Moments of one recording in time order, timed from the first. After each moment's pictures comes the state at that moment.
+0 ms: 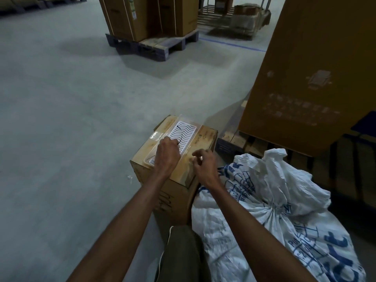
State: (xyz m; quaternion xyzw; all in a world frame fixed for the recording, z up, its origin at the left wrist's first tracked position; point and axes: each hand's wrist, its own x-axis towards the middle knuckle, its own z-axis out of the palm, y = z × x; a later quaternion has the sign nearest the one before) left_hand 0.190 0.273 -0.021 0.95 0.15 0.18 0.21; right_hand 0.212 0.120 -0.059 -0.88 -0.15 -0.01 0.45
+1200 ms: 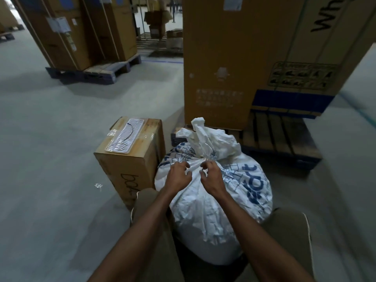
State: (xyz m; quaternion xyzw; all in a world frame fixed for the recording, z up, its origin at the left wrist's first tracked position) left_hand 0.009 0.041 -0.031 0.94 -0.02 0.03 0.34; right_hand 0.007 -0.121 -0.050 -0.91 -0.04 -0.11 0.41
